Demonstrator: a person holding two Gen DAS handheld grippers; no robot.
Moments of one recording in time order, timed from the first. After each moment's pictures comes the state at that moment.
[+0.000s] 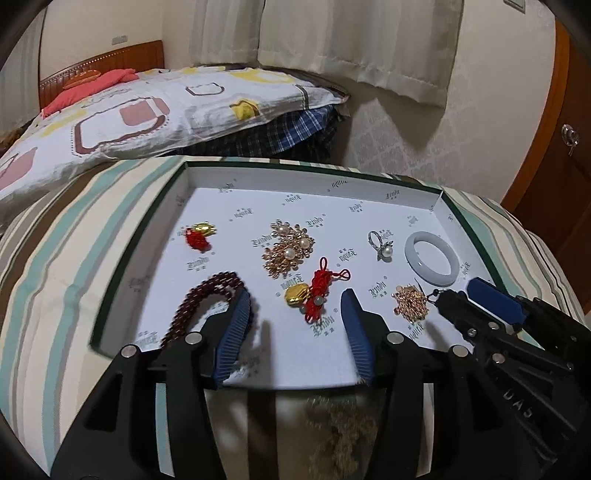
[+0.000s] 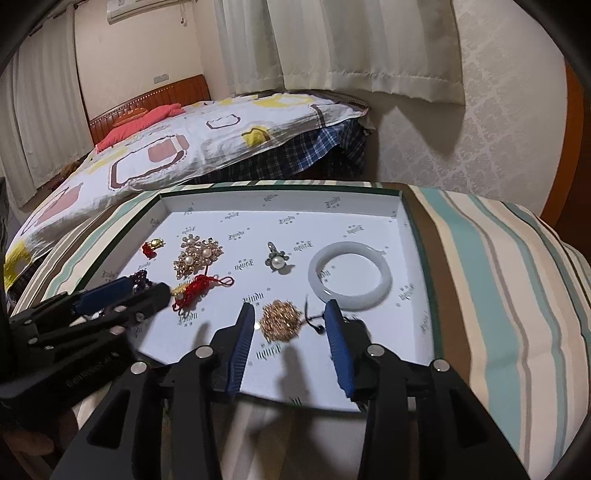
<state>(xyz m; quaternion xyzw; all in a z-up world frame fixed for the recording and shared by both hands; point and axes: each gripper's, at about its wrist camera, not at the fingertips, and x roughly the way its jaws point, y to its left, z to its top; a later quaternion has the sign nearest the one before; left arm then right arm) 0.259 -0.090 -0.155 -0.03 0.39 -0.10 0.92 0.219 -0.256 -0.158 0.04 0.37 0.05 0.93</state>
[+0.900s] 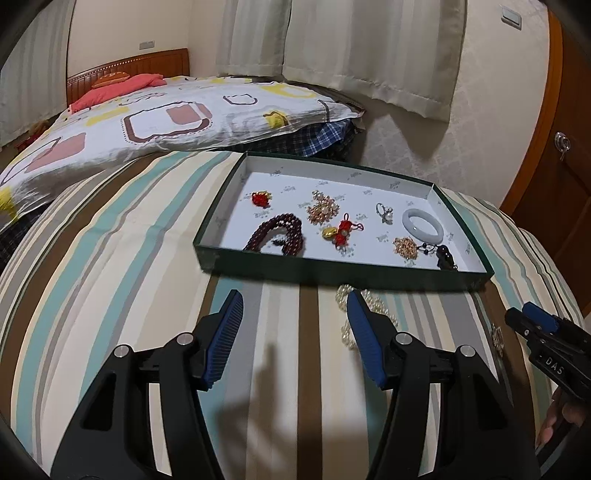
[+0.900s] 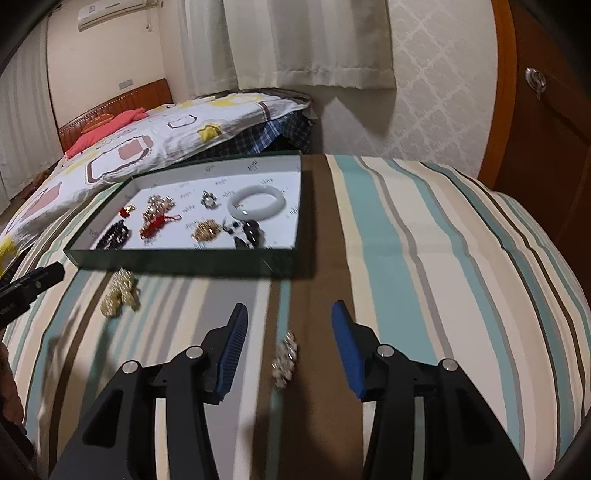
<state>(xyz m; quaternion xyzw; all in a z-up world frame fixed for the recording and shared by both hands) 0.158 -0.051 -0.136 -0.04 0.37 -0.06 0.93 0.116 -0.311 -0.163 0.05 0.38 -0.03 0.92</state>
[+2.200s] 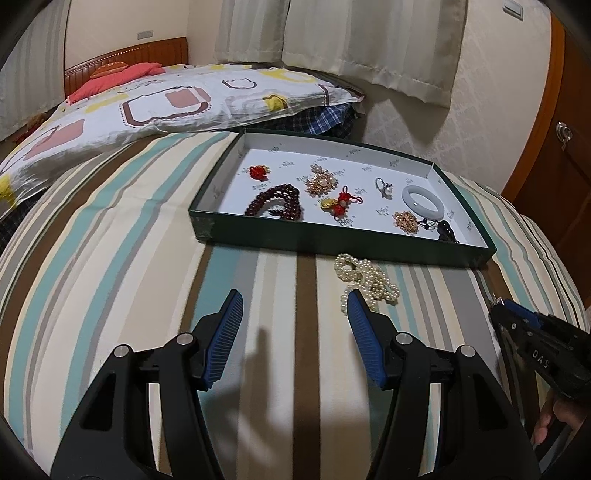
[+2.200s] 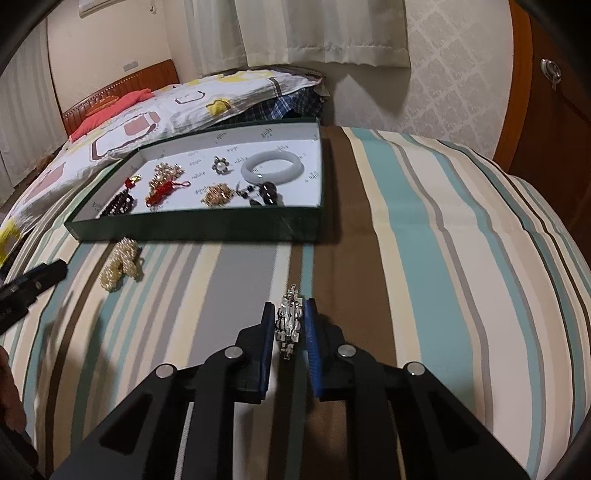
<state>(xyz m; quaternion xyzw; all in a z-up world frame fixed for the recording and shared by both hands) 0.151 -0.058 -0.154 -0.04 0.39 -0.07 0.92 0.119 -0.297 -0.181 0.05 0.41 0.00 0.91</state>
